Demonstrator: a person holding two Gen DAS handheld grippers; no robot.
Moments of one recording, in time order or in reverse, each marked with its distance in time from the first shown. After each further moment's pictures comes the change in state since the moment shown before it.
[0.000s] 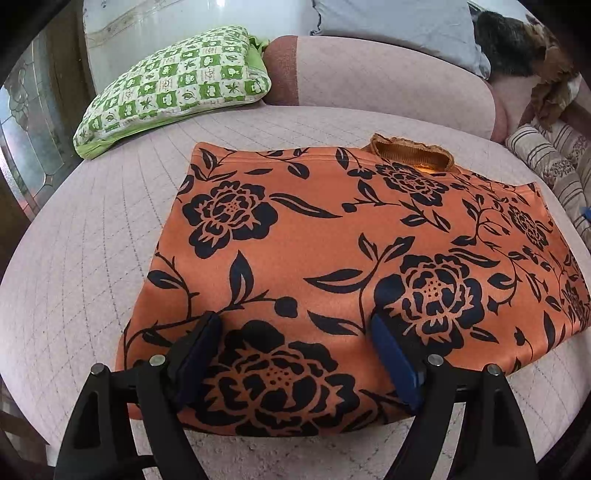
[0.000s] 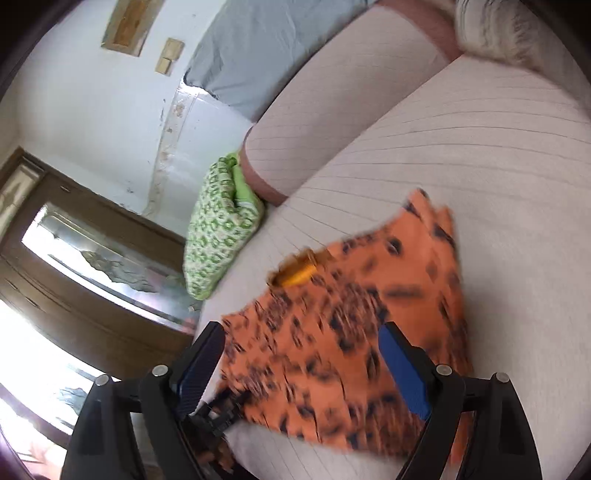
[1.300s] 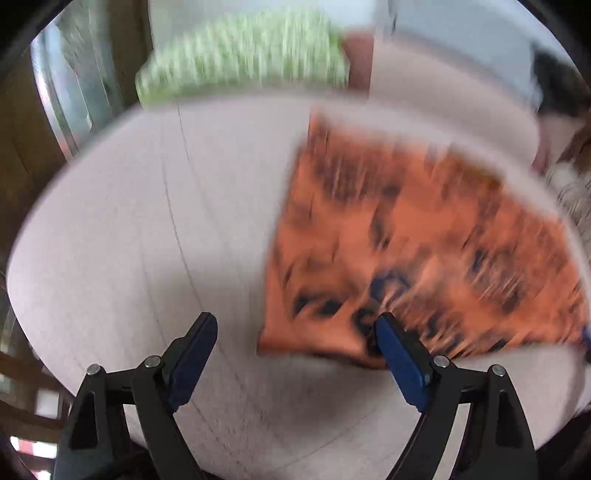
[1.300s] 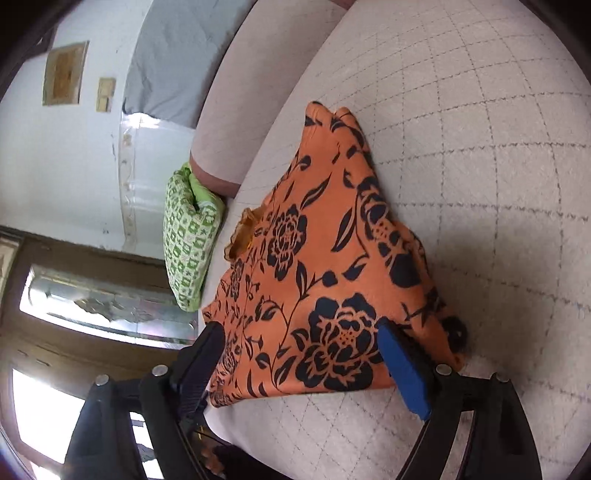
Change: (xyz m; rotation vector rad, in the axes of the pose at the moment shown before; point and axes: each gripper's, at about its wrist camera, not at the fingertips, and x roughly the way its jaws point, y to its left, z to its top) left arm -0.013 0.085 -0.027 -0.221 0.112 0.052; right arm -0.023 -0.063 -0.098 0.267 0.001 -0.029
